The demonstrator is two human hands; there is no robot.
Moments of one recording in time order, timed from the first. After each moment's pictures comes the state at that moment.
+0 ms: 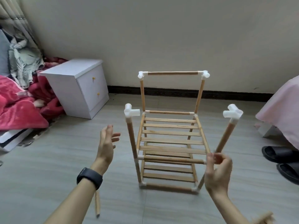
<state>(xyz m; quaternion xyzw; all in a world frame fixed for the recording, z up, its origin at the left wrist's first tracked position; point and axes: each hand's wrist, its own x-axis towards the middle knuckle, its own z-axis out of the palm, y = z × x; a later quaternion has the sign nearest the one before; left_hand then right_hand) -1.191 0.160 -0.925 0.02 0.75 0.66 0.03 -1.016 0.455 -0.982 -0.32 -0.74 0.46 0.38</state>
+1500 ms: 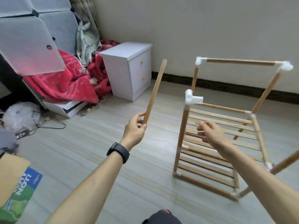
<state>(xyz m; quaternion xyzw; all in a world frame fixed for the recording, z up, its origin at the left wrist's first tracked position) -1.202 0.069 -0.933 0.02 0.86 0.52 -0.02 -1.149 0.351 -0.913 -0.16 -0.83 0.53 -0.02</state>
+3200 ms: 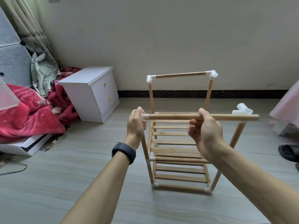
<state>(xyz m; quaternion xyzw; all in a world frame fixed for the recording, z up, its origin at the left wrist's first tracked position) -1.190 0.226 -0.843 0.05 0.69 0.72 0.01 -1.067 0.390 -0.816 -0.24 -0.46 0.83 0.22</state>
